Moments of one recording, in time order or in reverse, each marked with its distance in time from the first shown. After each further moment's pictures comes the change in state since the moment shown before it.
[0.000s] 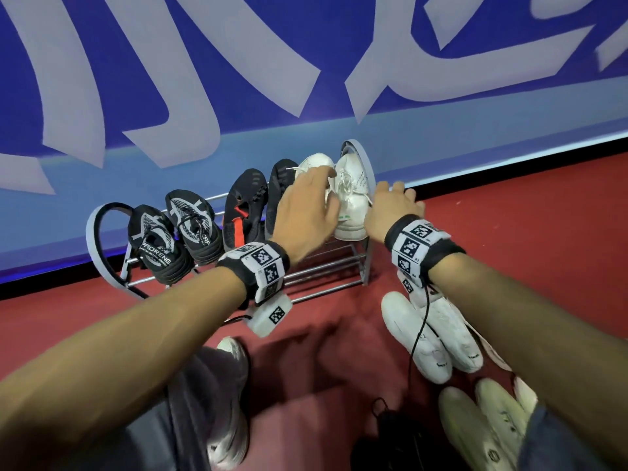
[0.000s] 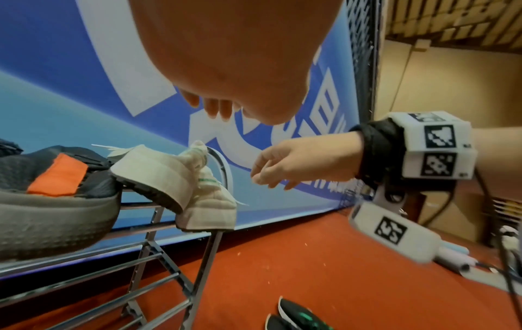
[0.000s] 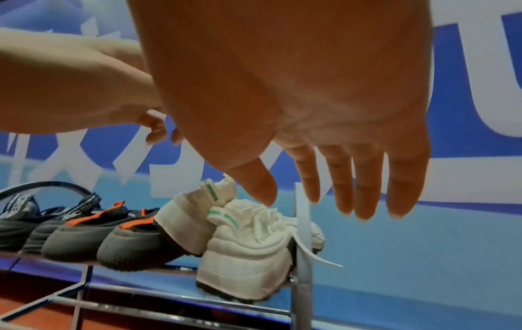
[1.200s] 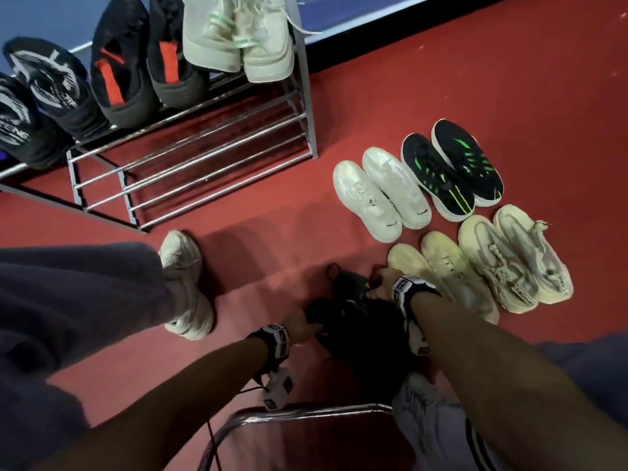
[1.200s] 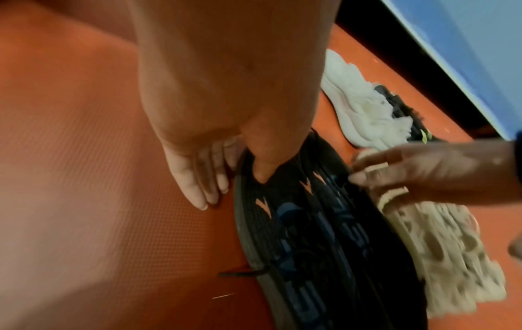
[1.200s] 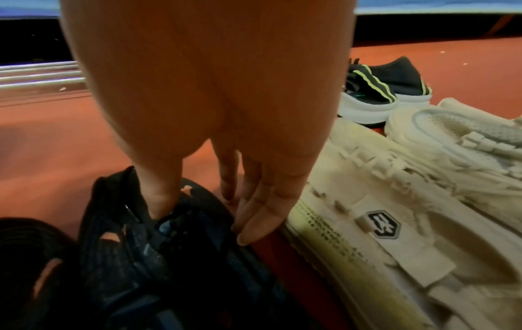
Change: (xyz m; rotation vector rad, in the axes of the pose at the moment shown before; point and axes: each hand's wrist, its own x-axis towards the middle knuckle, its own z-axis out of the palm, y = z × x) left_hand -0.460 -0.027 0.257 -0.461 -1.181 -0.826; right_hand -0.234 0.254 0.319 0.213 -0.930 0.265
